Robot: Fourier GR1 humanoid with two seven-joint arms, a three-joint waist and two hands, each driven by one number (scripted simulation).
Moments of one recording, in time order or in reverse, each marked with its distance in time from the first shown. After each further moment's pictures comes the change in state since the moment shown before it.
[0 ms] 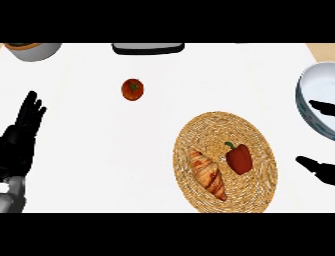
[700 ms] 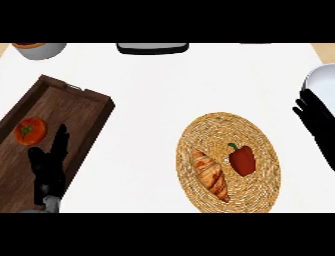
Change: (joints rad) left arm 0.095 -0.168 -0.075 0.134 0.029 0.092 0.025; right arm -0.113 0.227 -0.026 0.277 -0.488 0.106 0.124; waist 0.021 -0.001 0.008
